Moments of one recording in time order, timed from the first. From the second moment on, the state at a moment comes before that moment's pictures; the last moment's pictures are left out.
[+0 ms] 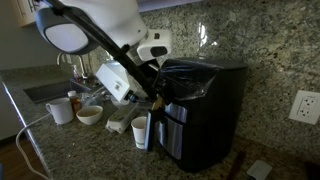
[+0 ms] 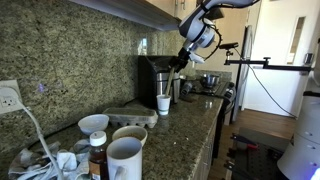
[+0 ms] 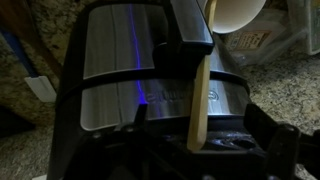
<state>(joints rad) -0.23 0.06 -0.16 -2.21 0.73 2.73 -0.78</state>
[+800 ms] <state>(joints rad) -0.22 0.06 -0.15 -2.21 0.76 2.76 -0.78</state>
